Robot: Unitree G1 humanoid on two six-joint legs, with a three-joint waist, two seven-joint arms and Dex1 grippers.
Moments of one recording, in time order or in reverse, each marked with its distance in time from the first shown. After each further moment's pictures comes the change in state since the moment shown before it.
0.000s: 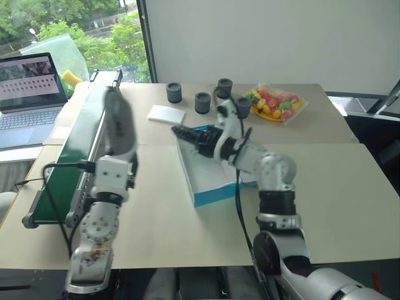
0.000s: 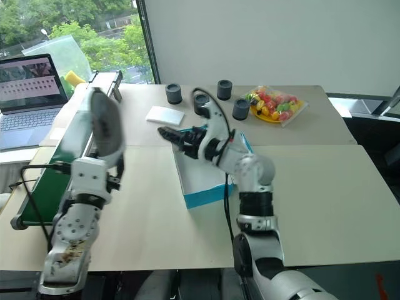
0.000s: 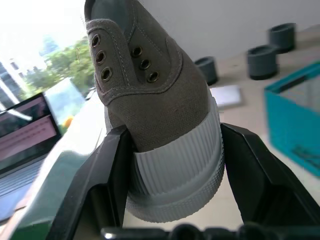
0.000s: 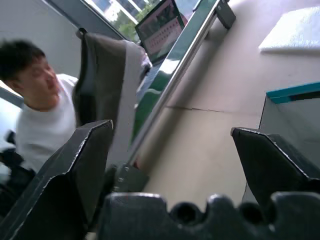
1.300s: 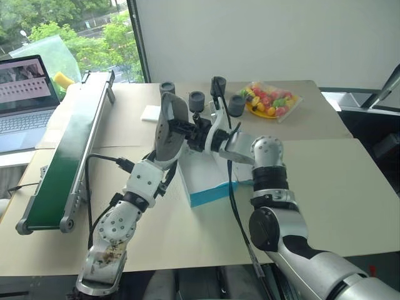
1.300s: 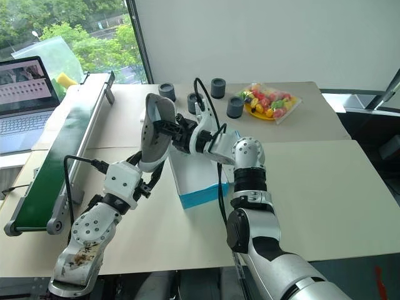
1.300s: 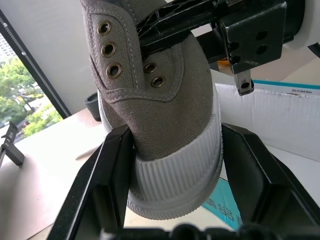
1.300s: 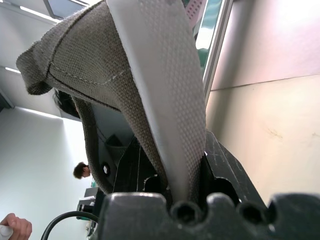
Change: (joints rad) left arm -0.003 0.029 -0.078 -0.059 -0.008 0.014 -0.174; right arm -0.139 0.013 -0.048 0.278 0.149 -0.046 -0.084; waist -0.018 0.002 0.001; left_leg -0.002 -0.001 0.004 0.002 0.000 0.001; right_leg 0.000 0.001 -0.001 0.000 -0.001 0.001
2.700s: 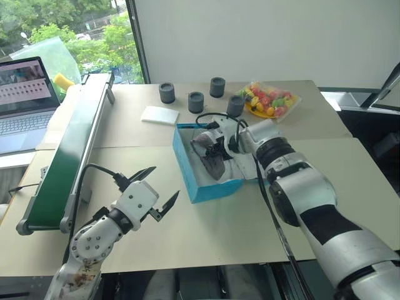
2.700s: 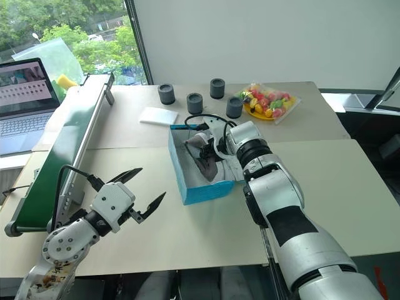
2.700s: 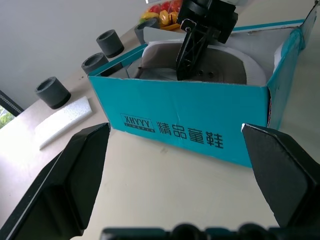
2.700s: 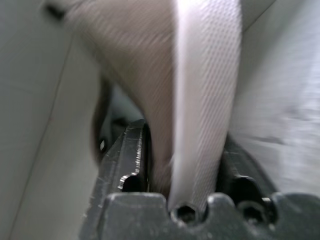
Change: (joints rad) left arm 0.187 0.183 0.086 -0.137 -0.087 0.016 -0.240; right arm -0.287 -0.252 0.594 0.691 -0.817 -0.378 0.407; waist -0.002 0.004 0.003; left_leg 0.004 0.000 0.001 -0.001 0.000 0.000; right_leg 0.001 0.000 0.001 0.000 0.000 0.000
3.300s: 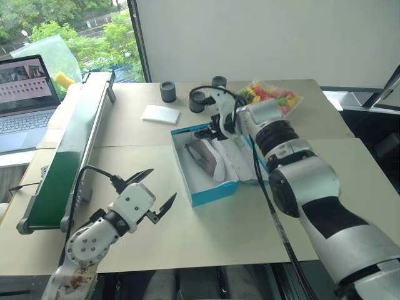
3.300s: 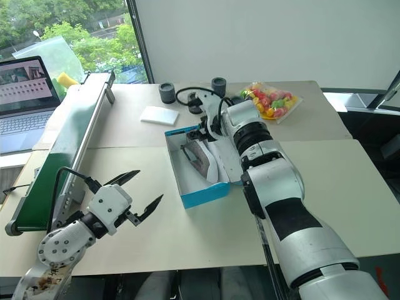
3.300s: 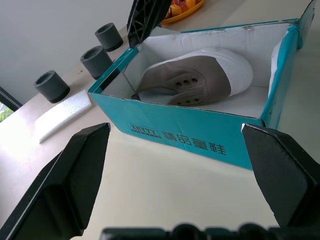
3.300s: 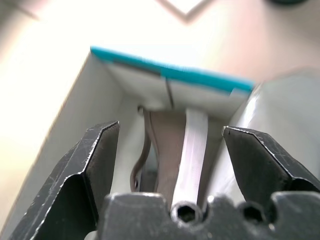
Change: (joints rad) left arm 0.010 -0.030 0.064 0.033 -0.013 -0.030 0.015; right arm -0.109 -0.020 -0.102 -0.164 -0.007 -0.009 -0.022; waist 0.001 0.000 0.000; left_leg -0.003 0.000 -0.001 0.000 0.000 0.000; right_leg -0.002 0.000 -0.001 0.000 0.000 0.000
